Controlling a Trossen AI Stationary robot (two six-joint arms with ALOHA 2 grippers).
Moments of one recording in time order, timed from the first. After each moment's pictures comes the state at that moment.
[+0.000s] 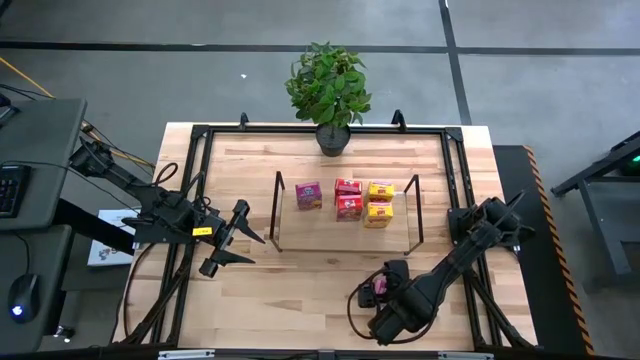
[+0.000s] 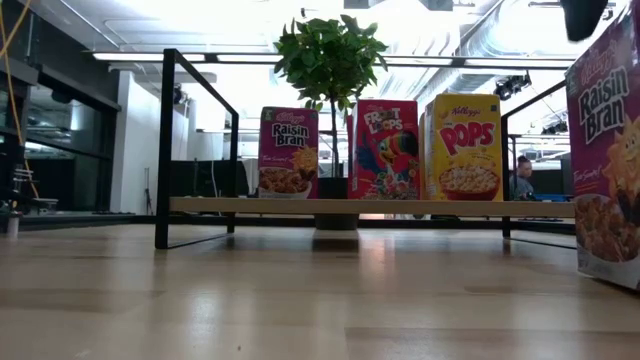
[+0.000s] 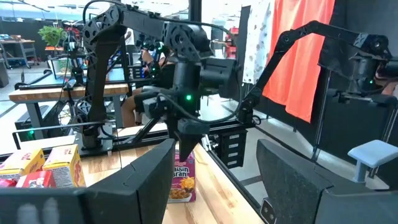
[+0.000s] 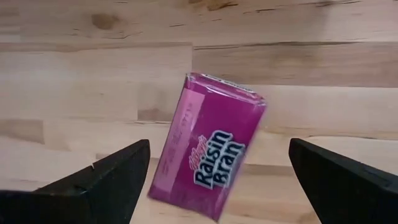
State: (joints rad) left arm -0.53 0.79 0.55 0.28 -0.14 0.00; right arm 0.73 1.94 1.71 -1.33 0.23 2.29
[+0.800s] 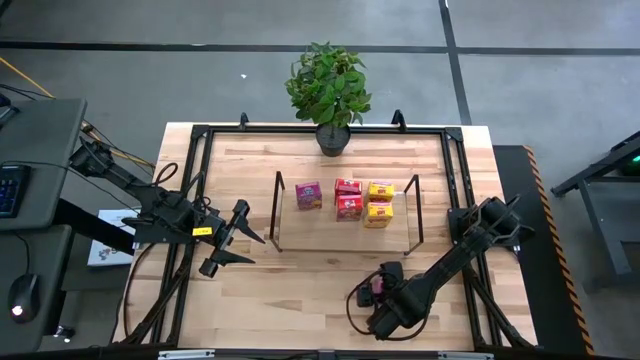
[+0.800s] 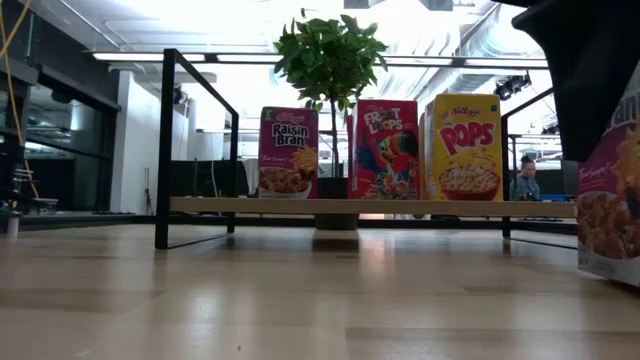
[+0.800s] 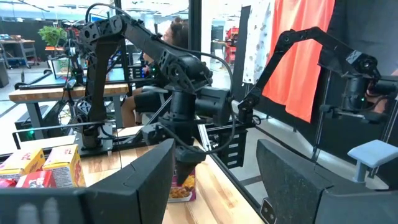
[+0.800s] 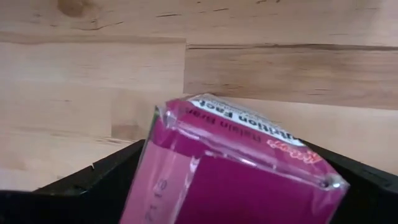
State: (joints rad) left arm -0.53 0.79 0.55 0.28 -0.14 0.00; right arm 0.73 1.94 1.46 -1.06 0.26 2.24
